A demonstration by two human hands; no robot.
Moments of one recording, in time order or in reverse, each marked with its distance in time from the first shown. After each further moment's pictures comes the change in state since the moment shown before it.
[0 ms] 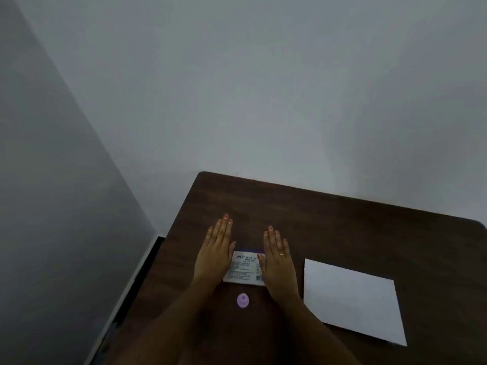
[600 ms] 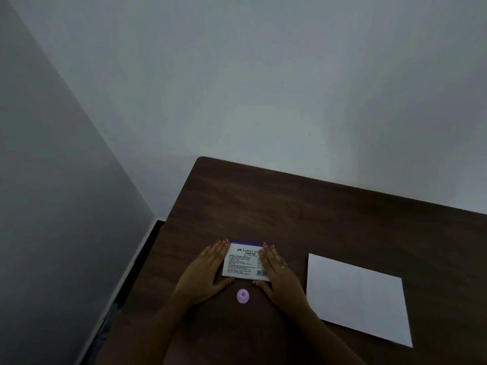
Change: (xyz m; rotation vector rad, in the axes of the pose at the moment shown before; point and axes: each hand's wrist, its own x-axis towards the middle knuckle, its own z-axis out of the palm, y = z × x) left_hand -0.037 -0.039 0.034 -0.186 -0.323 0.165; right_hand -0.024 0.025 0.013 0.061 -0.361 -0.087
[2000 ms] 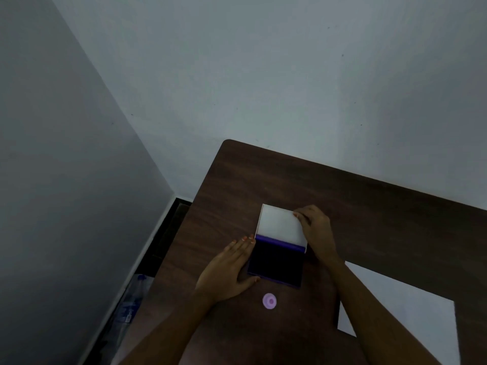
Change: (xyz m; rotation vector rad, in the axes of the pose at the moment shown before) left_hand 0.000 -0.009 0.006 -0.070 0.057 0.018; right_hand 0.103 0.006 -0.061 0.314 0.317 0.158
